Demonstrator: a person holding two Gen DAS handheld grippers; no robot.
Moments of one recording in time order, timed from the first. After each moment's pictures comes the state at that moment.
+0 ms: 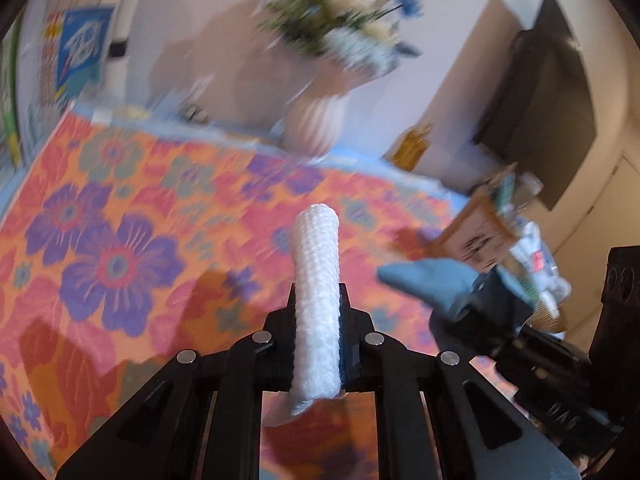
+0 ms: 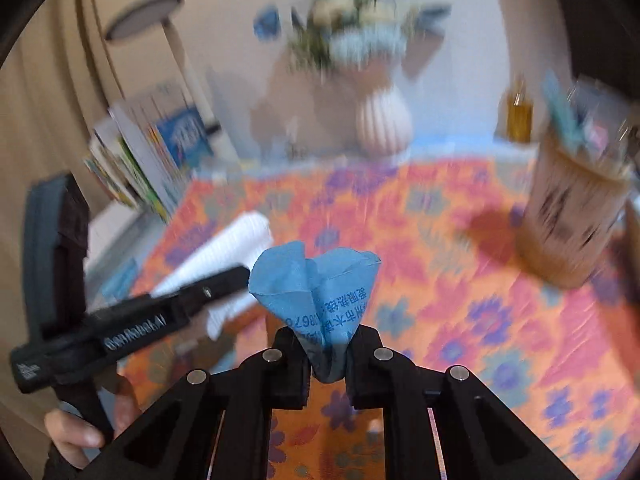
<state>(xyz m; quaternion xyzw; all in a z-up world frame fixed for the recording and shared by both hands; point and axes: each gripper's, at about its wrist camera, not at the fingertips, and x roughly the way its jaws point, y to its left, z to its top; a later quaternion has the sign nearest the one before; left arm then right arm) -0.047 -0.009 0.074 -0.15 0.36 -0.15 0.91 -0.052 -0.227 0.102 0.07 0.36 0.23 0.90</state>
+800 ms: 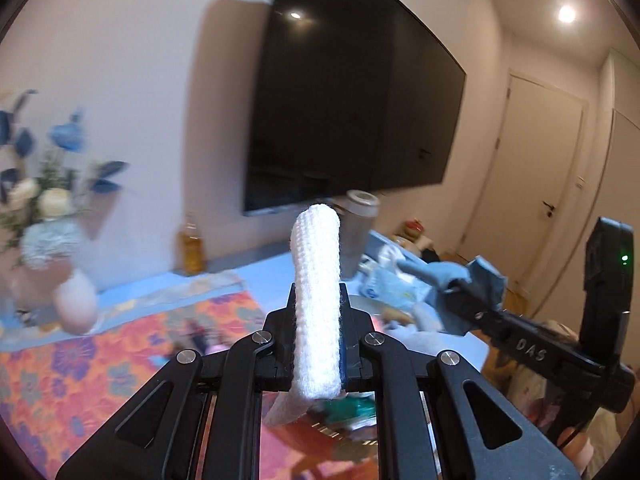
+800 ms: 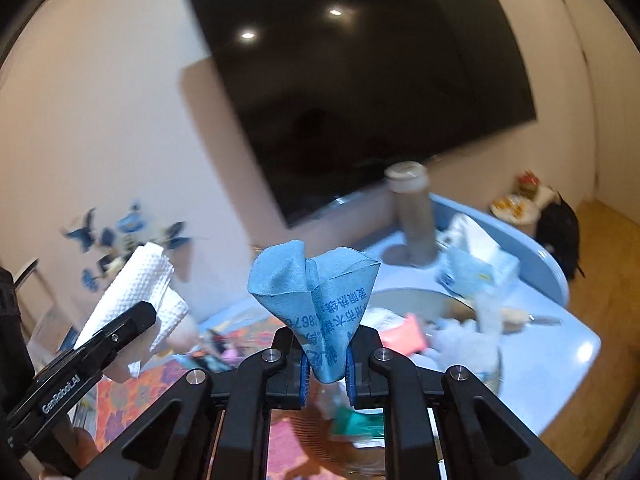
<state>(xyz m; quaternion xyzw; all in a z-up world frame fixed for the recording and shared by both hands) -0.017 -0.319 0.232 0.00 0.26 -0.33 0.90 -0.062 -0.541 0.231 0.21 0.28 -0.07 0.93</state>
